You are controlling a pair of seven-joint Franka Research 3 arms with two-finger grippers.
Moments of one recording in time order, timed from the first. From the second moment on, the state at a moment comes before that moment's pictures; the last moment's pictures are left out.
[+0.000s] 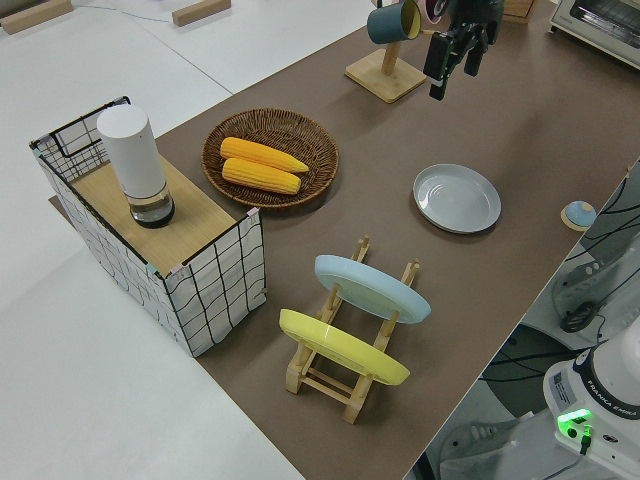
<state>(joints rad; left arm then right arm) 0.10 -0.17 -0.17 -1.84 -0.05 1.57 0.01 -0.15 0.02 0.27 -1.49 -0.02 1.48 0.04</state>
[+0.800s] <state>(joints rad) 0.10 -0.14 -0.16 -1.85 -0.05 1.58 0.01 -0.15 0.02 0.27 -1.49 -0.02 1.48 0.04</state>
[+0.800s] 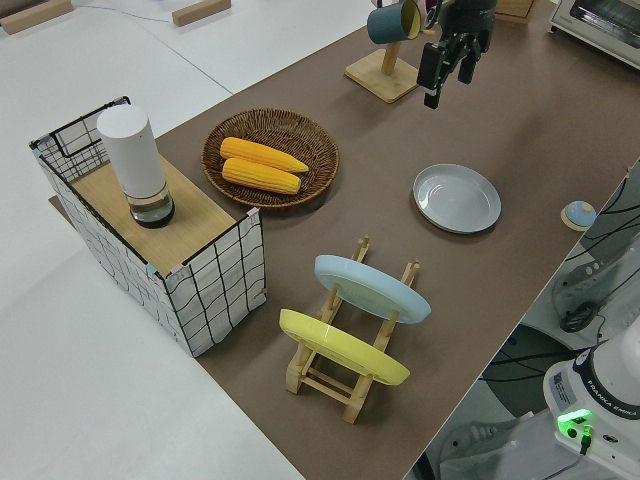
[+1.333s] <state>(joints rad) 0.10 -0.15 -0.12 -1.93 -0.08 1.65 0.01 -0.15 0.02 0.27 -1.49 -0.02 1.48 0.04</state>
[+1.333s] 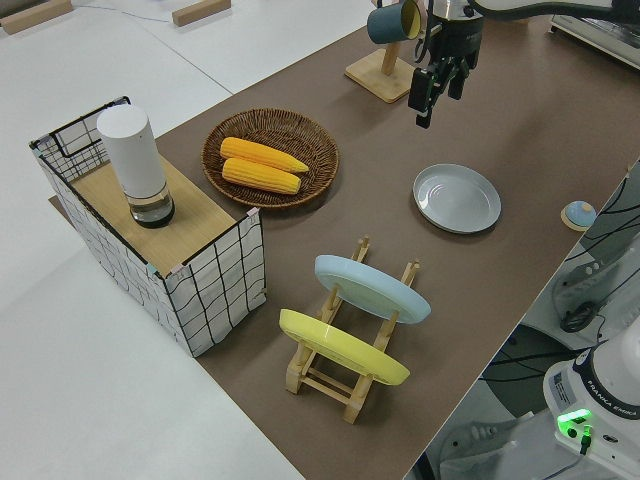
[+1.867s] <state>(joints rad) 0.10 -0.22 -0.12 -2.20 -0.09 1.85 0.02 -0.15 0.02 0.27 -1.49 -0.02 1.48 0.04</state>
